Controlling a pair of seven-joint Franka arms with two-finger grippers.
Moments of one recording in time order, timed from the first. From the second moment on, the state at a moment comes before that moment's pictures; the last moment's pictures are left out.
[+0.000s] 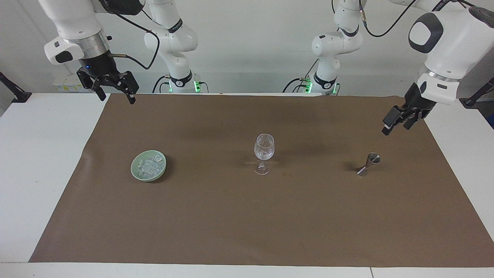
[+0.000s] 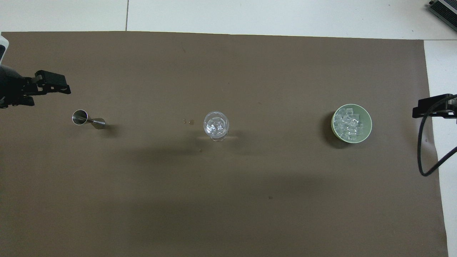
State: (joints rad) left arm 0.15 0.02 -0.19 -1.66 -0.07 1.83 -0.26; right arm 0.04 -0.05 -0.09 -1.55 -0.01 1.57 0.11
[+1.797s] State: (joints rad) left arm 0.00 0.00 -0.04 -1.68 -0.07 1.78 -0.08; right arm 0.04 -0.06 -0.09 -1.58 -0.01 1.56 0.07
